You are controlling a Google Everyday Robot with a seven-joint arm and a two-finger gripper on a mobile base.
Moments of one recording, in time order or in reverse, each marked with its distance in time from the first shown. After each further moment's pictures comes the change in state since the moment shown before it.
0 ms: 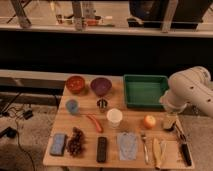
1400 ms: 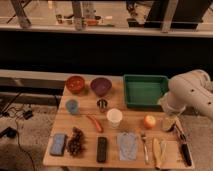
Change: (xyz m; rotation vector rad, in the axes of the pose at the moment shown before) arm -0.009 0.006 0.014 -0.003 -0.043 -0.020
